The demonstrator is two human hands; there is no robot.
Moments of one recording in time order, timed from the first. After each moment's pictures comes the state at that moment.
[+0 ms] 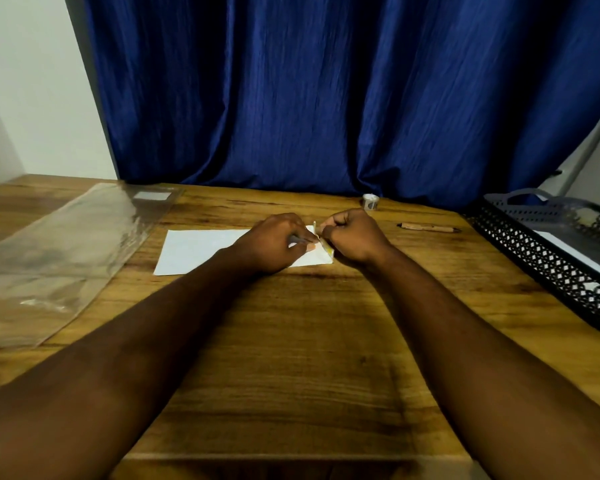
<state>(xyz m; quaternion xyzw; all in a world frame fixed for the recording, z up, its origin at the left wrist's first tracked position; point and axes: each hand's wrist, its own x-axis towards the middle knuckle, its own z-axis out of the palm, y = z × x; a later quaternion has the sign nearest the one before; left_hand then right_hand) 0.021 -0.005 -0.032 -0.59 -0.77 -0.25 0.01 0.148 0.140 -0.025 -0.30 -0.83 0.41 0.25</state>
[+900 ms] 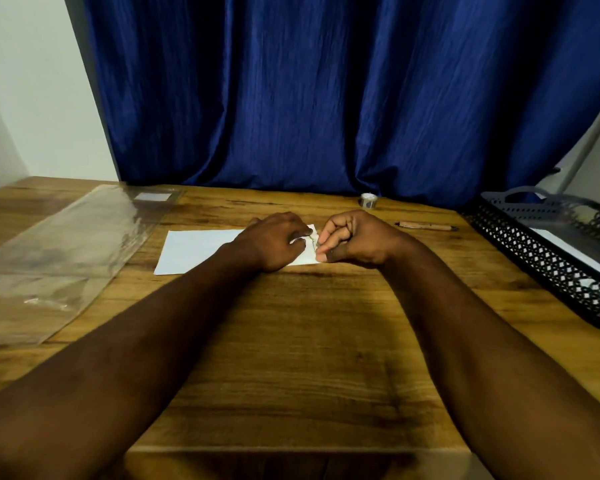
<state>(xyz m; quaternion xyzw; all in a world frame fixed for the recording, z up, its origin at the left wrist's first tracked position) 0.026 -0.003 -0.026 -0.57 -0.81 -0.14 0.03 0.173 0.169 -0.020 -0.10 -0.85 0.50 0.10</state>
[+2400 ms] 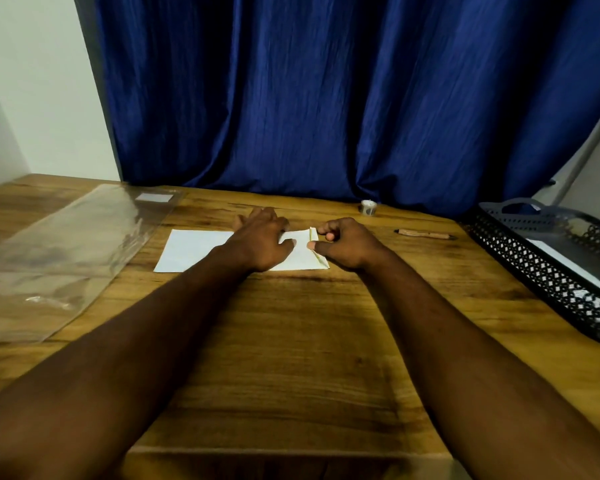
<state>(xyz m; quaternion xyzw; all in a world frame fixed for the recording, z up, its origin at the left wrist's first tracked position) 0.010 -0.008 -0.031 -0.48 -0.86 -0.16 0.05 0.138 0.160 -0.036 -0.26 -0.88 0.34 0.19</state>
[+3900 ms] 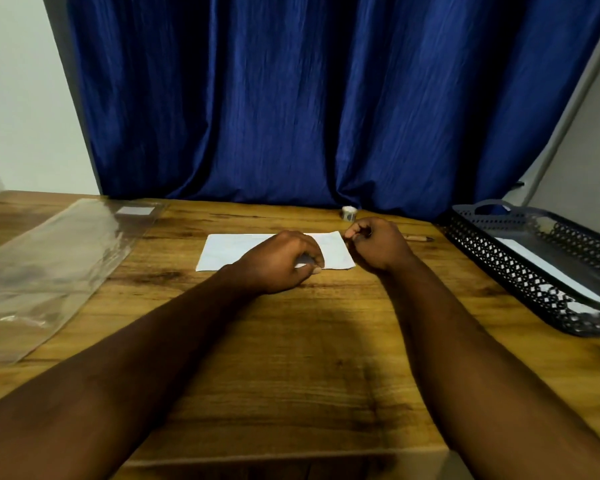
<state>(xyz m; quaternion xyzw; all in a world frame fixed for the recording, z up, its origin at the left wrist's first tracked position) 0.058 0.011 -0.025 -0.68 -0.70 -0.22 0.07 0.197 0.199 -0.020 -0.33 -0.85 0.29 0.28</state>
